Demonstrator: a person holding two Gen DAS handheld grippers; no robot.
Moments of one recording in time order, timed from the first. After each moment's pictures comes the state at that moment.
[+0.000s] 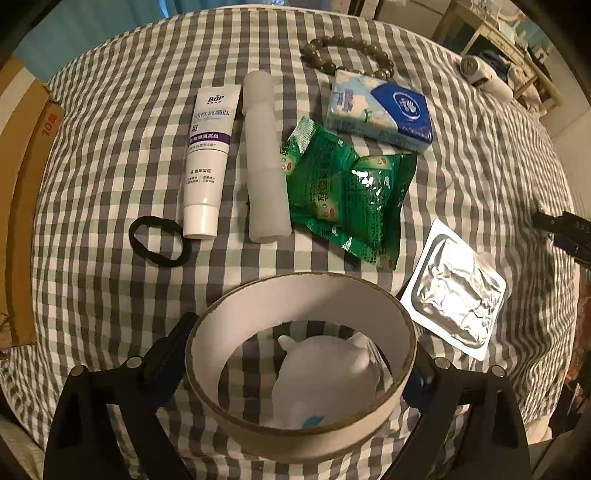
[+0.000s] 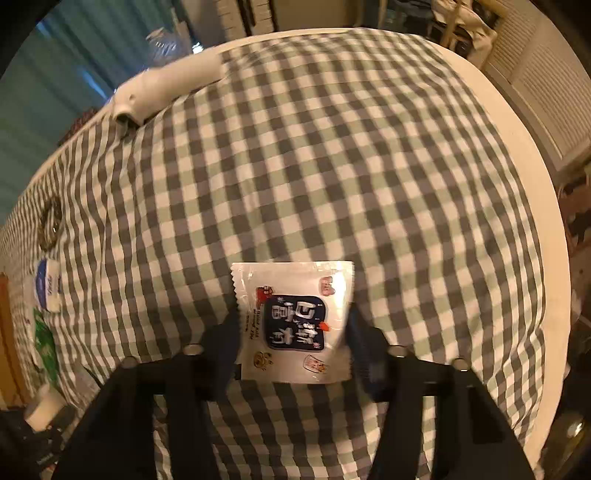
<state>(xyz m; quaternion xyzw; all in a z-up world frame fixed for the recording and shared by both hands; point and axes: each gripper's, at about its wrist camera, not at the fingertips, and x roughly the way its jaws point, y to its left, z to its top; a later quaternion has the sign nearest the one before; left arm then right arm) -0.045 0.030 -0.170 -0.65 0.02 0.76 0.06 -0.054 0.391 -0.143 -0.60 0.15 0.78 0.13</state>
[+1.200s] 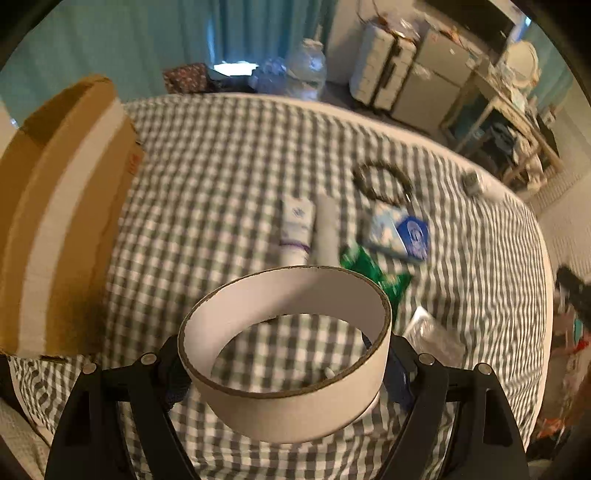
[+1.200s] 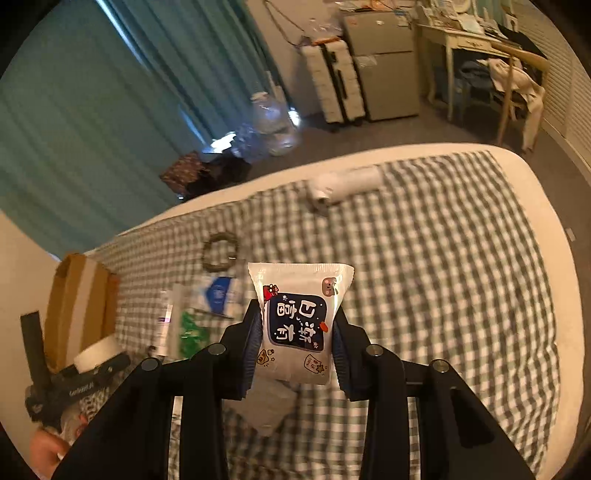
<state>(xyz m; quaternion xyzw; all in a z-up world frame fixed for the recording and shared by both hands) -0.059 -0.038 -0.073 -0.55 -0.06 0.83 0.01 -0.044 0.297 -0.017 -0.46 0.16 0.87 -0.02</state>
